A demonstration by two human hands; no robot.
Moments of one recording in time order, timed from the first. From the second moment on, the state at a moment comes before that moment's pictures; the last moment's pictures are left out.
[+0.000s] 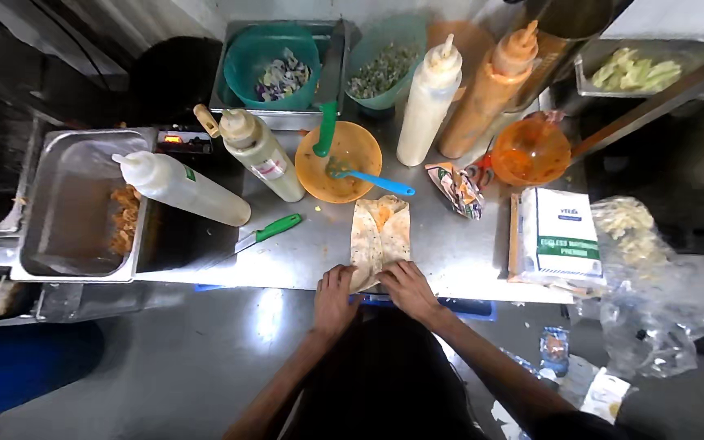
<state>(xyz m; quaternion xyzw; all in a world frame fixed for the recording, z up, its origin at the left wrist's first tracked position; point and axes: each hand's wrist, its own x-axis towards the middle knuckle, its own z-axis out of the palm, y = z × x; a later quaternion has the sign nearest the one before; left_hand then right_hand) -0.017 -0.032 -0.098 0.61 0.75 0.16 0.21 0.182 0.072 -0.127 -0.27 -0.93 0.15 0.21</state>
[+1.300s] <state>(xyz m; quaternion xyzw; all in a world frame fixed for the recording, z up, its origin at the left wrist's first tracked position) -0.034 0.047 -0.104 0.76 0.61 0.19 0.14 0.184 0.070 -0.059 -0.48 -0.63 0.50 0.36</state>
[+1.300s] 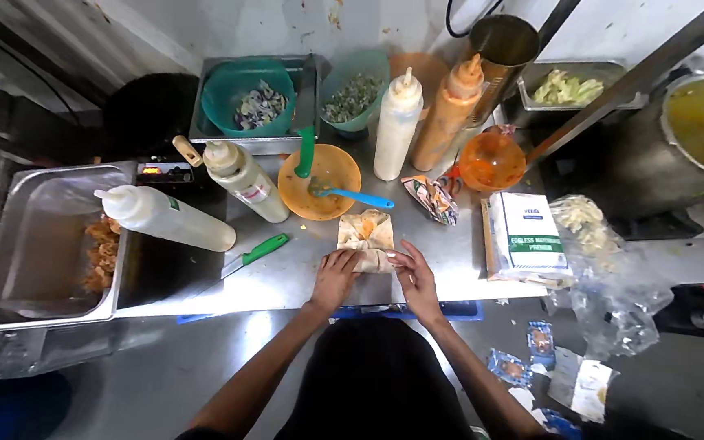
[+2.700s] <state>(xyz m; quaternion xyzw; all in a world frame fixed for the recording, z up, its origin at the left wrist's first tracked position) -0.056 0.079 -0.108 0.77 0.58 0.18 0.17 0.170 0.106 -0.122 -0.34 -0.92 0.10 0.17</state>
